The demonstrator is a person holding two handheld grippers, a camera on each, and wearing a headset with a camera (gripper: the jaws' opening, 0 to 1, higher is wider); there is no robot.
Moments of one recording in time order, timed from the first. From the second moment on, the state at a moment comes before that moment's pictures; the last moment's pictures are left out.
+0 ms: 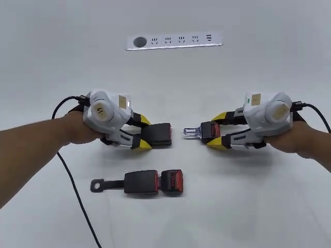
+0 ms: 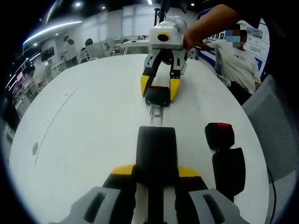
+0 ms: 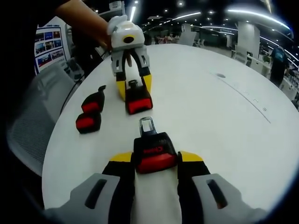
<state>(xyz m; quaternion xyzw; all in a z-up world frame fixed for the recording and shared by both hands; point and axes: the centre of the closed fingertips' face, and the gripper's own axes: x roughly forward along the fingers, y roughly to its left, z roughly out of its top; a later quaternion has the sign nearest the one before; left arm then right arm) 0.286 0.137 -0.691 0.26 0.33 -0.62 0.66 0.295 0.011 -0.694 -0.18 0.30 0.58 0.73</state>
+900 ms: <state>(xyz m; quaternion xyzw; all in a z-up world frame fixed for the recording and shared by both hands) 0.285 0.138 -0.691 0.28 0.35 -0.62 0.65 0.295 0.062 -0.696 -0.19 0.29 0.60 0.72</state>
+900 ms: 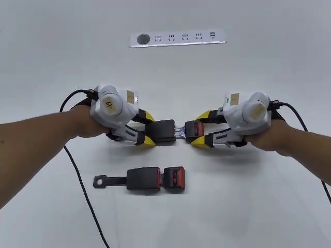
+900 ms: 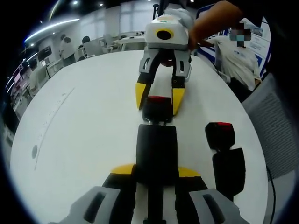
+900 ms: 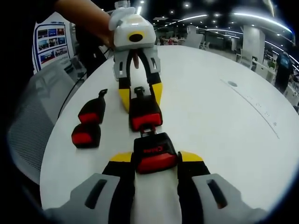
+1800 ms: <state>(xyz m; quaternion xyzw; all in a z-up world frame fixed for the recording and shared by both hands) 0.287 0.138 -0.693 0.30 0.35 -0.62 0.63 0.291 0.074 -0.696 -0.17 0.30 0.59 0.73</state>
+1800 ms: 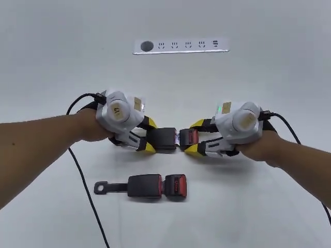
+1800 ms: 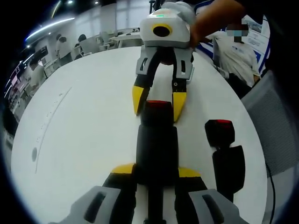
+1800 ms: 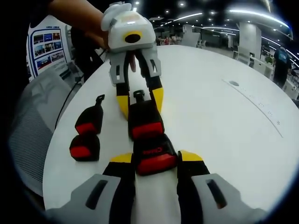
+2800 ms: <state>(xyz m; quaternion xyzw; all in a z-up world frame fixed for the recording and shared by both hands) 0.288 0.140 -0.696 0.31 0.35 -0.63 0.62 0.290 0.075 -0.694 -0.20 0.30 0.59 0.72</state>
